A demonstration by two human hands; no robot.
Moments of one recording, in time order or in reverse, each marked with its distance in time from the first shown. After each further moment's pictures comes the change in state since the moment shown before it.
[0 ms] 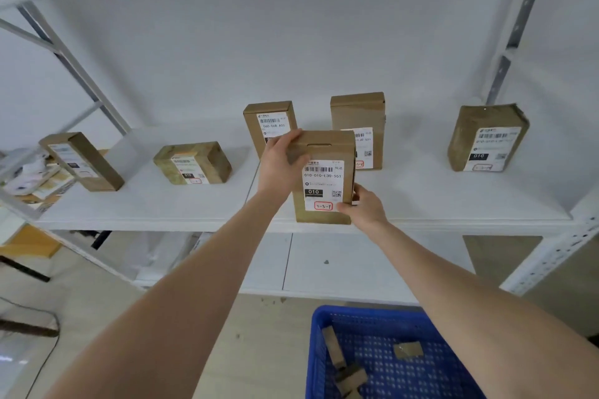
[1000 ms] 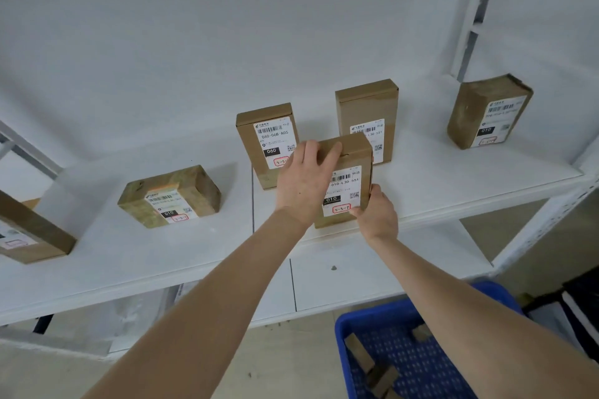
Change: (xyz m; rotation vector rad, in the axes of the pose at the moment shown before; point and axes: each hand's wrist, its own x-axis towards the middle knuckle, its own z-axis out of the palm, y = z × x) left_hand 0.042 -0.061 -0.010 0.788 -0.019 0.758; right_hand 0.036 -0.003 0.088 -0.206 0.445 0.215
